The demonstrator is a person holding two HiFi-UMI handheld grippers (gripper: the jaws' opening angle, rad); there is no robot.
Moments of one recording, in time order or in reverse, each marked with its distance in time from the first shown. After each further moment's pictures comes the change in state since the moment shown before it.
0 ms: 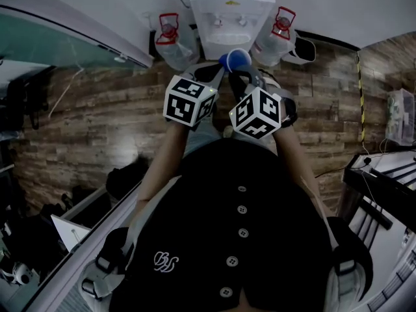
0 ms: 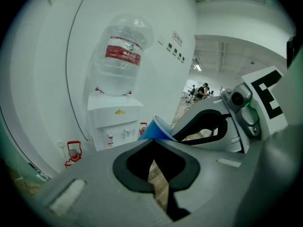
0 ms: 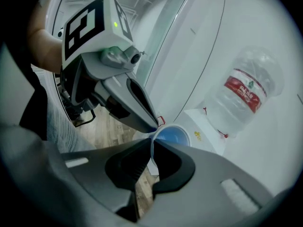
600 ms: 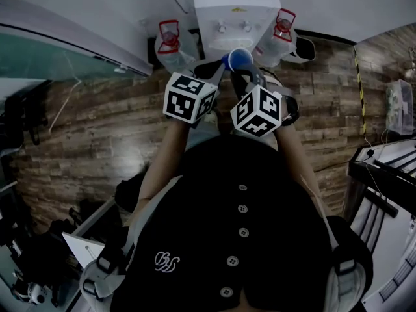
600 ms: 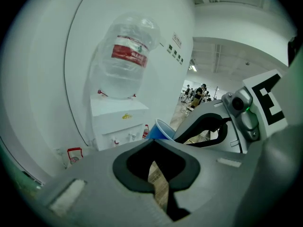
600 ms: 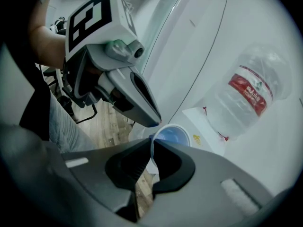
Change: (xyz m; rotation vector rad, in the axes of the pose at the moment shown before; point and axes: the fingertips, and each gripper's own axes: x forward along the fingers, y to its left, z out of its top) left arm 0.001 0.053 0.017 0.029 -0.002 -0.059; right arm 0.040 -0.017 0.025 0.020 0.069 -0.038
